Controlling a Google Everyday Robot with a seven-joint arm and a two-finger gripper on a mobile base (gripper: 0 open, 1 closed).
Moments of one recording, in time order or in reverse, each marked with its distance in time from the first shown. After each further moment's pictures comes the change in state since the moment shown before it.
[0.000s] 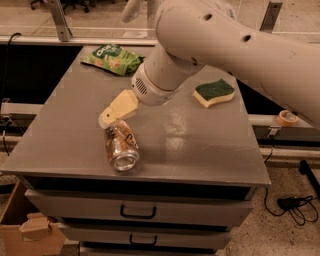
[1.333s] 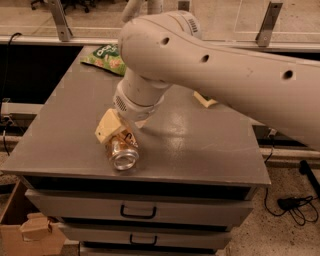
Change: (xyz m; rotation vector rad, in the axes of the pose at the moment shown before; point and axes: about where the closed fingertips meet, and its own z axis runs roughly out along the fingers) arm 0.018 0.022 0.032 0.088 0.099 0.013
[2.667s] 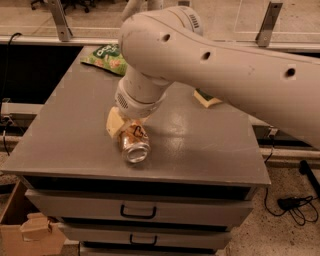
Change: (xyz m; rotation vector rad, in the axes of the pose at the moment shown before) arm -0.004 -0.002 -0.005 0.015 -0.003 -0.004
